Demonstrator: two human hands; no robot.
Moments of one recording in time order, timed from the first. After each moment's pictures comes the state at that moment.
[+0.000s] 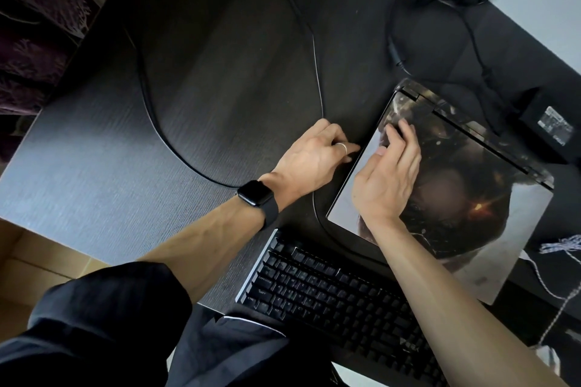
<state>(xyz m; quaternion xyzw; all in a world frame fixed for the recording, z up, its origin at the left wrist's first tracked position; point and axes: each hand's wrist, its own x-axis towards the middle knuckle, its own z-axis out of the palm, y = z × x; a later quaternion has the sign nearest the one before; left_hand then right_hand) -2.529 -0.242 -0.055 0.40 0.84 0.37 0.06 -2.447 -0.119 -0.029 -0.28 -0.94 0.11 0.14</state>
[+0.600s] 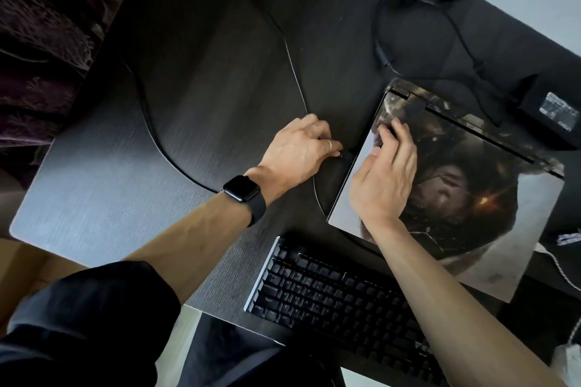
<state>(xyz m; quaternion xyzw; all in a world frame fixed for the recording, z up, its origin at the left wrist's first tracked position) -2.554 -0.253 -0.043 0.43 0.85 0.30 0.03 -2.445 -0.120 -0.032 -0.28 -0.94 0.09 0.15</state>
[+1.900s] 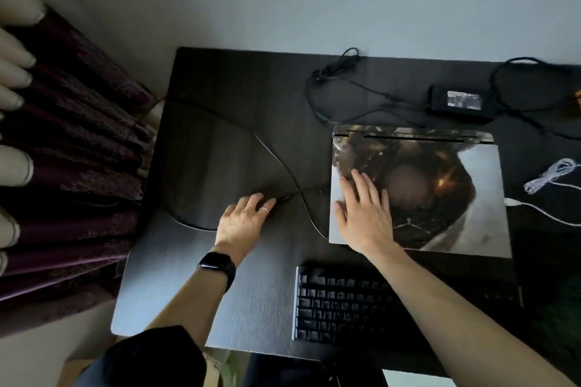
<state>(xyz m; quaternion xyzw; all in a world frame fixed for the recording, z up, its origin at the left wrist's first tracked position) -2.558 -0.352 0.013 0.43 0.89 -0.06 0.15 -2.401 -0.133 0.003 -0.31 -0.94 0.13 -0.07</state>
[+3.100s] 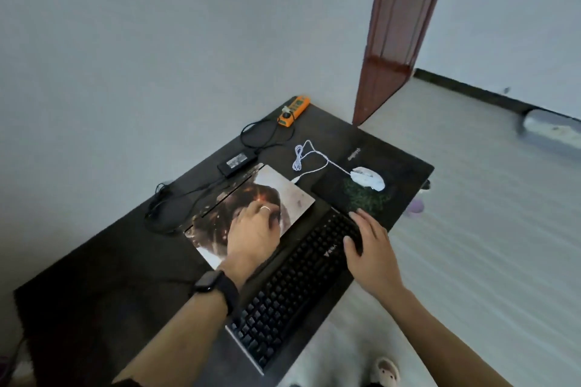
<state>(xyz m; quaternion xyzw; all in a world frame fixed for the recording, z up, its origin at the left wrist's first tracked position) -2.365 -0.212 0.229 0.69 0.71 0.11 0.14 -2.124 -0.246 0.177 -0.66 -0.65 0.21 0.30</state>
